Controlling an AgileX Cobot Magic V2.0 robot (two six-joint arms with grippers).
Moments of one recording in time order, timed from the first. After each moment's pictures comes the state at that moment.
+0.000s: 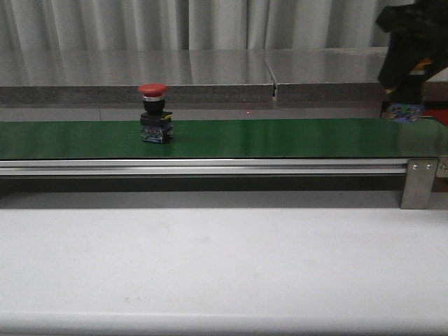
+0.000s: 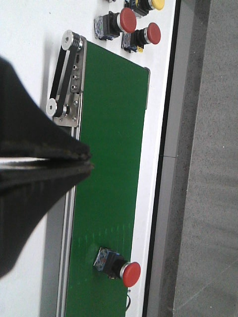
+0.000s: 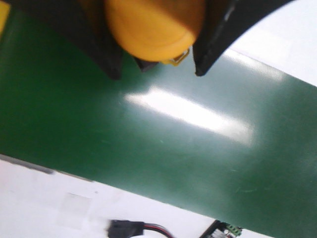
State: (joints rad) left arm 0.06 0.63 -0.61 -0.29 0.44 0.27; right arm -0.06 1.69 -1.38 0.43 0.81 -0.47
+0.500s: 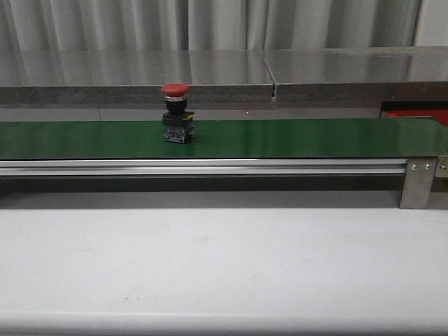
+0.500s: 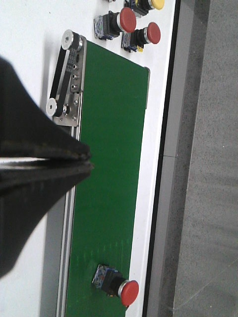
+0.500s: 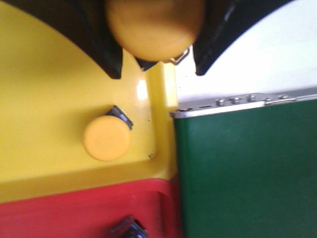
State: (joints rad) left arm 0.06 0.63 -0.61 -0.29 0.44 0.27; right arm -0.40 1.39 -0.95 0.42 0.64 -0.37
